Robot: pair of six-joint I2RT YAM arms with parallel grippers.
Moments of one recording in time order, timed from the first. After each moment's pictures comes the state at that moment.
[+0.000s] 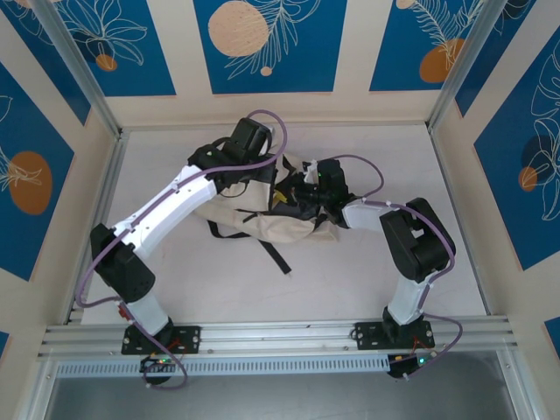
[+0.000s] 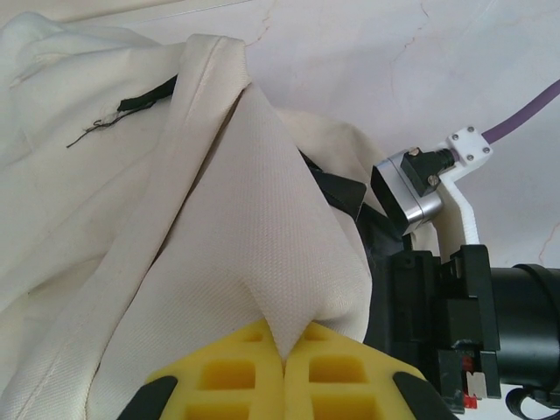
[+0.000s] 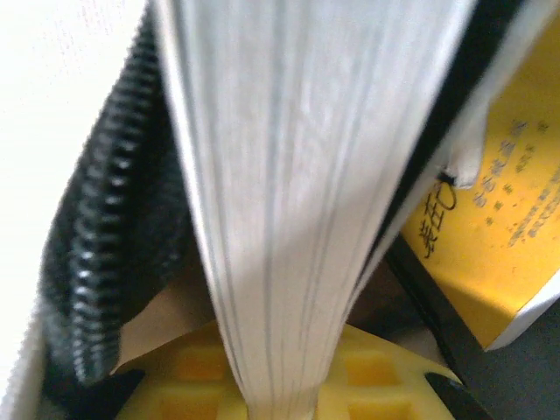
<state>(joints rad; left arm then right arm) -0.70 1.69 1.73 -0.82 -0.18 -0.33 0.47 1.79 0.93 0.51 -0.69 1.30</state>
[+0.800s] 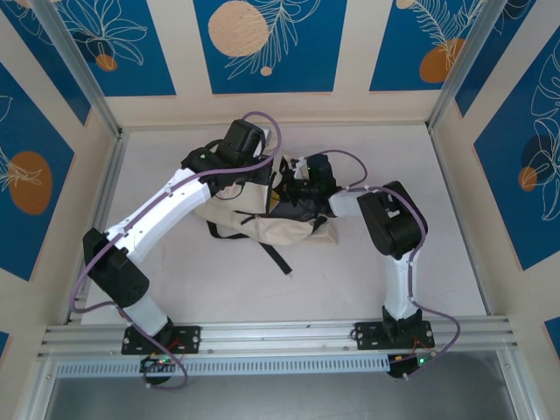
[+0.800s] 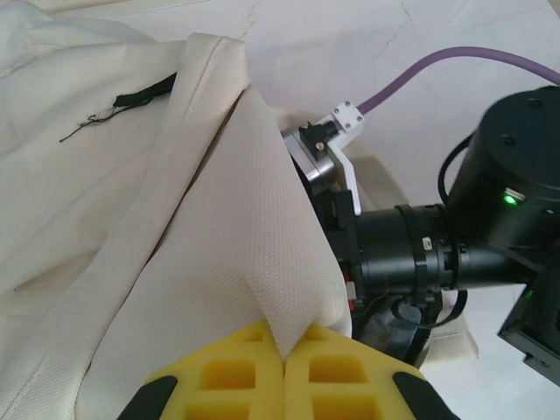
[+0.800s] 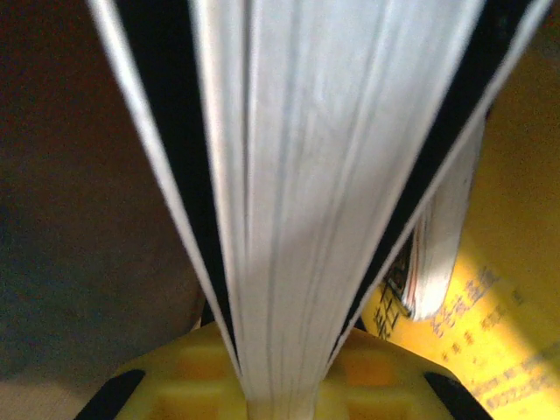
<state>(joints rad) -0.68 1.65 1.67 -0.80 -0.12 -0.33 0.45 2.06 1.14 0.52 -0.76 1.23</state>
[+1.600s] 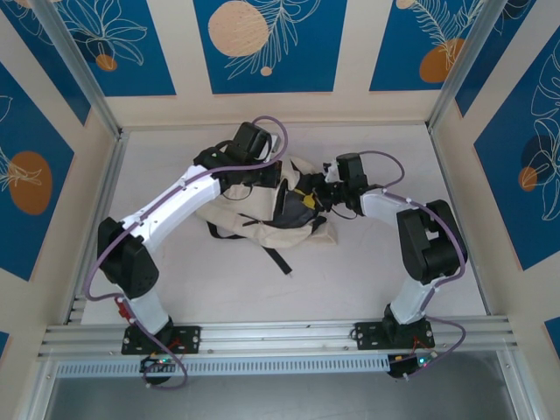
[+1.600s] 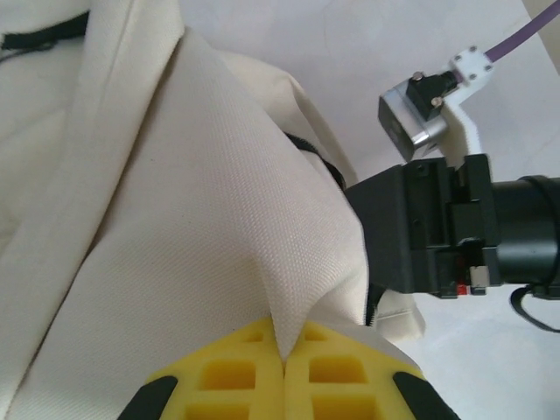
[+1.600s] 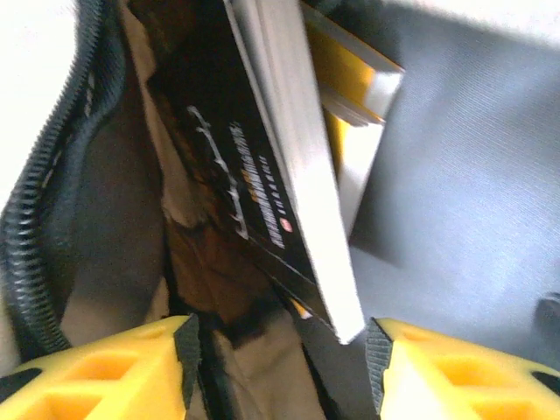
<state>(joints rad) -0.66 1.74 1.67 -0.75 0.06 -0.39 0.31 1.74 0.99 0.01 -0.70 1.00</state>
